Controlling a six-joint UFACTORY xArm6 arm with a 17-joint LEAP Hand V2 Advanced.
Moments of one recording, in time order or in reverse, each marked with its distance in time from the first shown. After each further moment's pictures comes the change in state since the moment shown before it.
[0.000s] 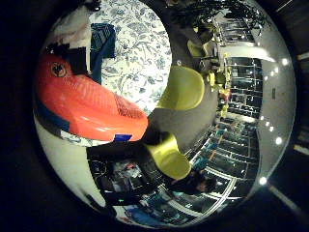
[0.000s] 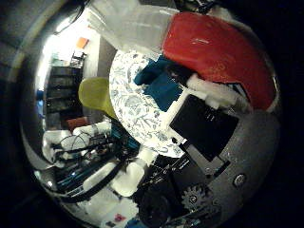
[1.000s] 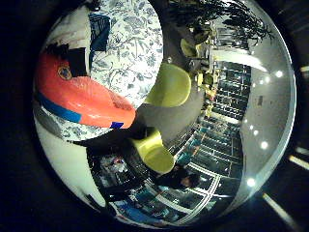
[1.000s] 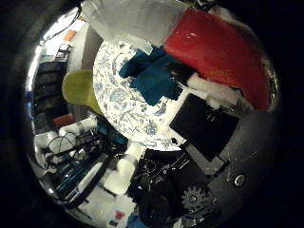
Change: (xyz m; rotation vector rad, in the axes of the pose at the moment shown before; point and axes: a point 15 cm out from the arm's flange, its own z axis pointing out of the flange) arm -0.005 -0.004 0.006 -0.062 0.099 -0.016
